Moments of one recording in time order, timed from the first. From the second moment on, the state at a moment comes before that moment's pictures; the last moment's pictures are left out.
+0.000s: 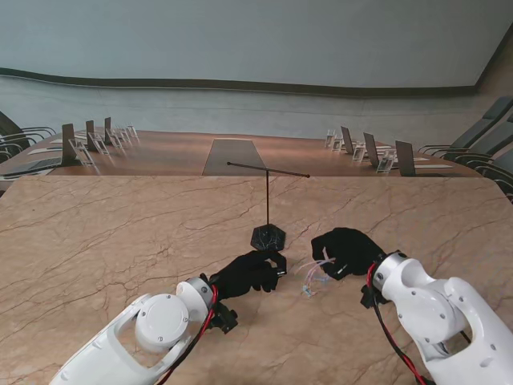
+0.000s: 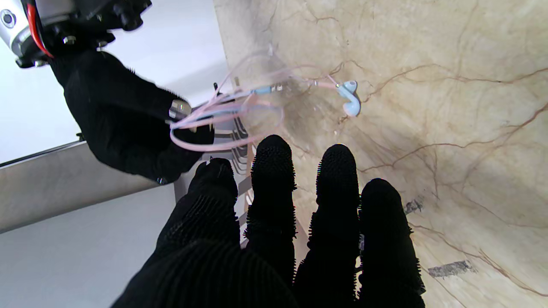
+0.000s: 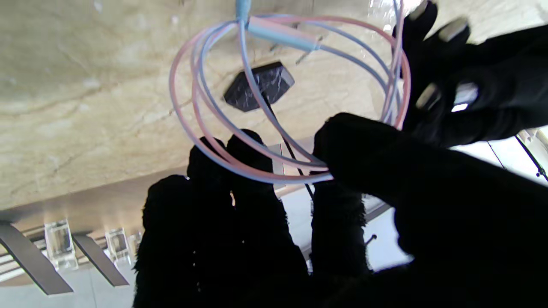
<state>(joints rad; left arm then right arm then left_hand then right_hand) 1.48 -1.15 -0.93 -1.65 0.00 0.06 -0.15 -1.71 -1.04 1.42 -1.87 -0.69 -0.12 0.34 1.22 -0.06 0.04 -0.05 0.44 -0.08 0.97 0.84 0.89 0.10 0.81 0.97 0.62 0.33 0.90 0.87 0.19 0.33 1.28 0.84 0.52 -0.90 1.44 0.03 0.85 -0.13 1.17 0.66 0.88 0.31 1.13 0.53 0.60 0.30 1.19 0.69 0.35 0.27 1.55 0.89</state>
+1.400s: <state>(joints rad) 1.51 -1.16 -0.94 -1.65 0.02 0.07 -0.09 -1.78 -1.01 1.29 -1.86 -0.67 0.05 0.46 1.22 -0.06 0.04 -0.05 0.44 -0.08 0.97 0.81 0.88 0.10 0.79 0.94 0.62 0.33 0.90 0.86 0.19 0.33 1.28 0.84 0.59 -0.92 1.44 -0.04 0.86 -0.03 1.19 0.56 0.95 0.36 1.14 0.53 0.66 0.38 1.23 0.66 0.43 0.39 1.58 0.89</state>
